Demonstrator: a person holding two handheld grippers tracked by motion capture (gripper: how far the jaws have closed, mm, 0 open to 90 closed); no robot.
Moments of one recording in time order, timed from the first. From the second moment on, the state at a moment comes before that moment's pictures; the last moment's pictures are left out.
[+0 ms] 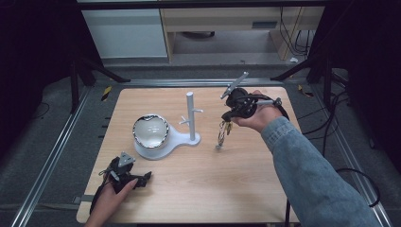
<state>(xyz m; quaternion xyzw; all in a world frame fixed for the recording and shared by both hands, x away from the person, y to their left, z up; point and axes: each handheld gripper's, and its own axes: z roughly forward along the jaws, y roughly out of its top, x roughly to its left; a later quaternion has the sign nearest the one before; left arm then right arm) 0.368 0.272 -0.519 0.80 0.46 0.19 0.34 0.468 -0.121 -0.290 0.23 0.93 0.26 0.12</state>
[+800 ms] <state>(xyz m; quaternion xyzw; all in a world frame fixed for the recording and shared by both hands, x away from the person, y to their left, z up) 0.368 0.272 -0.519 0.80 0.46 0.19 0.34 0.474 -0.104 -0.280 0.23 0.93 0.25 0.12</state>
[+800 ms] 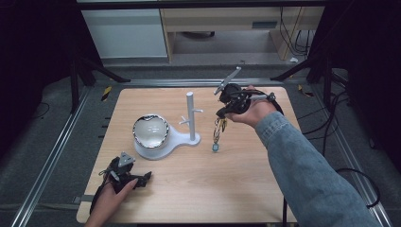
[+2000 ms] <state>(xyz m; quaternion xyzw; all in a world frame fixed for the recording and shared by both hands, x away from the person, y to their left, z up) 0.368 0.272 -0.519 0.80 0.46 0.19 0.34 0.482 -0.079 -0.243 0.20 0.93 0.26 0.13</state>
